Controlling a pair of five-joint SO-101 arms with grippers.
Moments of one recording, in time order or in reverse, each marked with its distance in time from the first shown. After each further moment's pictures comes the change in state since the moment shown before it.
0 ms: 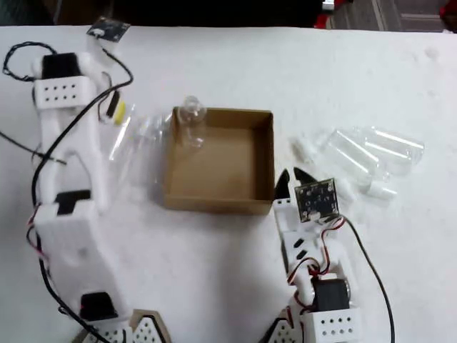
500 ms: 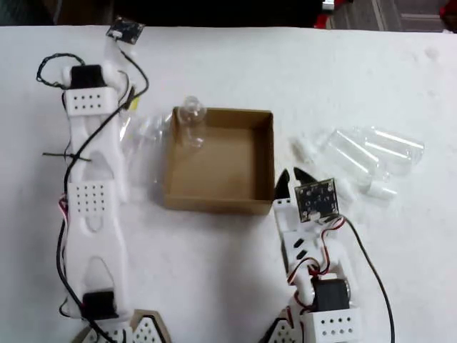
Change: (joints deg) left arm 1.9 34.3 -44.5 -0.2 0.3; right arm 0.0 0.0 0.0 0.0 0.0
